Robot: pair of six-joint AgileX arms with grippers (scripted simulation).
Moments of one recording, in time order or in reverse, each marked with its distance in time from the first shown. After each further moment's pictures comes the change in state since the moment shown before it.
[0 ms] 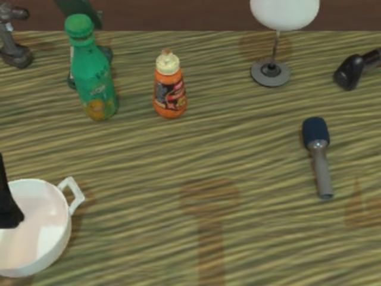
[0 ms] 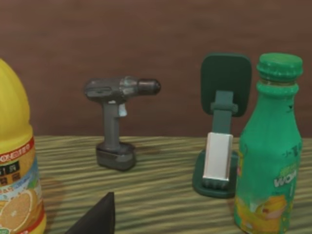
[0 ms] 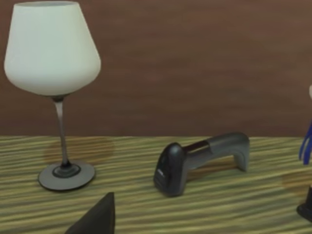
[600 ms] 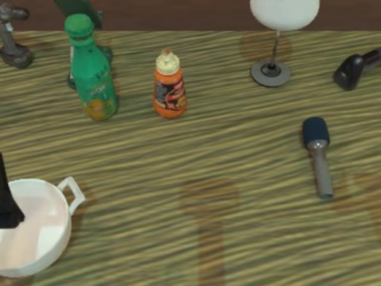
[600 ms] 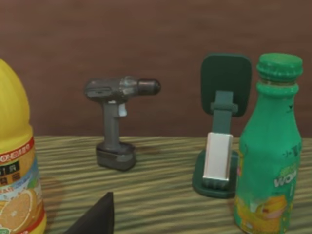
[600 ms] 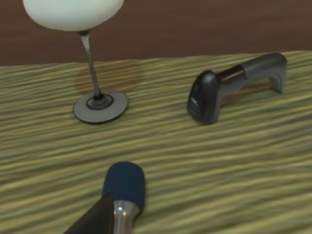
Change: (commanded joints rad) left arm 0.000 0.000 0.000 0.000 0.000 0.000; right arm 0.089 0.378 0.303 -0.212 0.028 0.097
